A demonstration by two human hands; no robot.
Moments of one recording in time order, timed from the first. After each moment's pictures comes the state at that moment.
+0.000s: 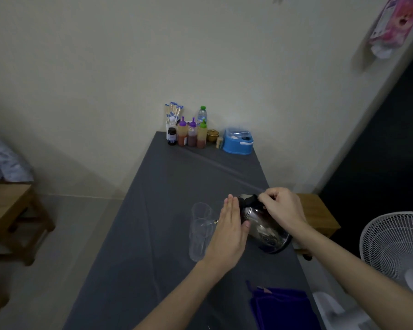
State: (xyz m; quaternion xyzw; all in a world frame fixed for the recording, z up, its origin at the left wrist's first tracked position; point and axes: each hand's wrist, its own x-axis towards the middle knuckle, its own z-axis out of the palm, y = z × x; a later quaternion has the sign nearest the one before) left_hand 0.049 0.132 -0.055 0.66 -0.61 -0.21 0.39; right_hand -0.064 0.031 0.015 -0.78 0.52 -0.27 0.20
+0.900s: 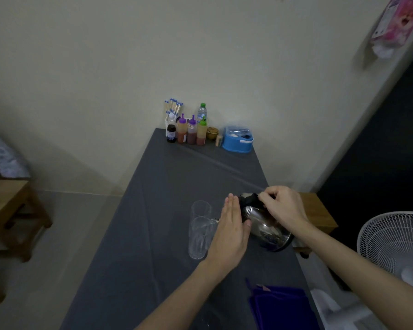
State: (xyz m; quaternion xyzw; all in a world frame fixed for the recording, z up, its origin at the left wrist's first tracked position) left_hand 0.047 0.131 -0.064 0.65 -0.61 -0.20 0.40; right_hand -0.061 0.034 0.020 -0.81 0.51 -0.26 0.15
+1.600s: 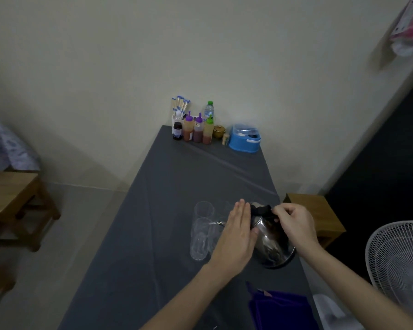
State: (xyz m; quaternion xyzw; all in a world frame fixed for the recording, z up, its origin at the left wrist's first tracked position) left_hand 0.042 0.123 -0.065 0.66 -0.64 -0.16 0.36; right_hand -0.086 0.025 -0.019 -0.72 0.53 -0.33 0.30
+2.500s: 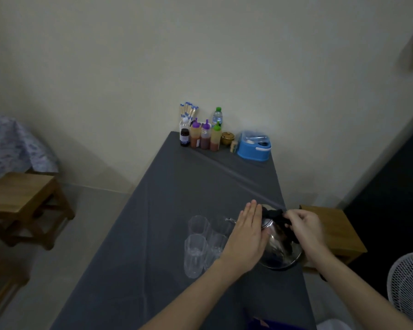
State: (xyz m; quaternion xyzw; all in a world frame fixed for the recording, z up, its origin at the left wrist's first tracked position) left_hand 0.024 0.040 -0.055 0.68 -0.64 -0.14 0.33; right_hand -0.101 -0.058 -0.024 -0.65 0.56 -0.33 0.40
